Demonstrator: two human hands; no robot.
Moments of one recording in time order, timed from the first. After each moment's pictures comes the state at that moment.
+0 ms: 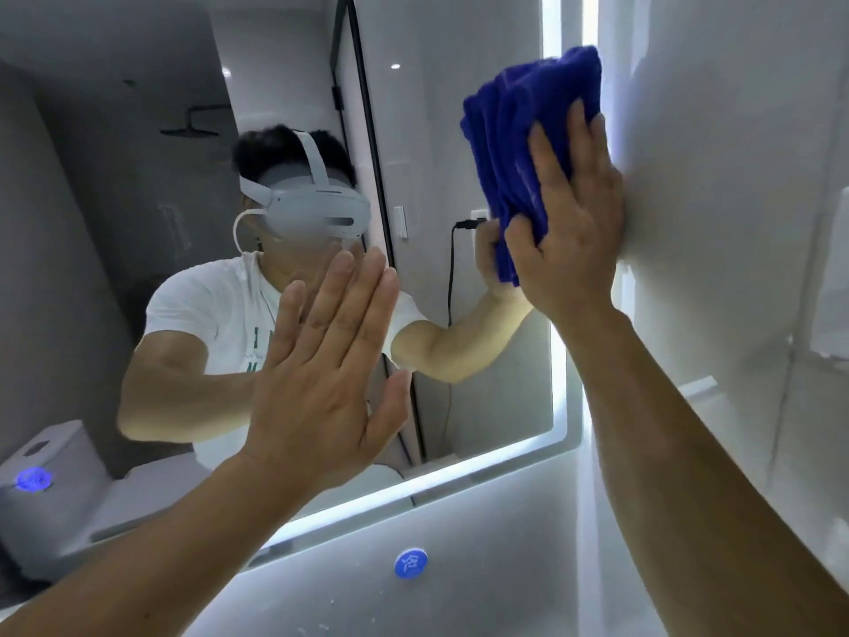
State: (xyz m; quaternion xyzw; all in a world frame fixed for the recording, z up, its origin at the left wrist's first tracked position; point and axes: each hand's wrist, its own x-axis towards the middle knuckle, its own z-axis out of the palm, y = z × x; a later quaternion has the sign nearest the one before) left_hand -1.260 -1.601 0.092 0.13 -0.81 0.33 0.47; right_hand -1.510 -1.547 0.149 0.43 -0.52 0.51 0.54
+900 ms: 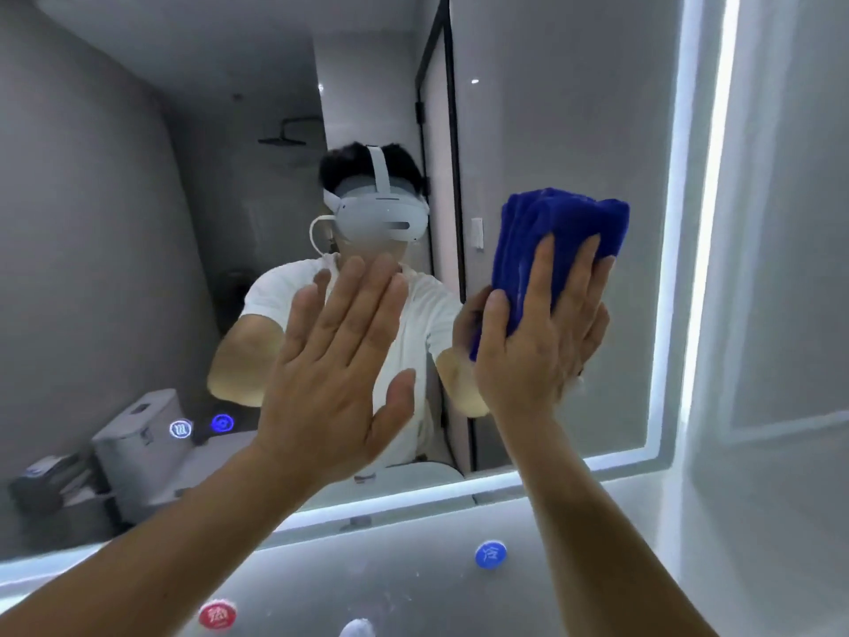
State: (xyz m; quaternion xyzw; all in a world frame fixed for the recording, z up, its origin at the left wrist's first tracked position) left_hand -1.167 -1.604 0.107 0.19 -0.78 0.37 0.46; right_hand -1.355 -1.591 0.091 0.32 -0.60 0.60 0.43
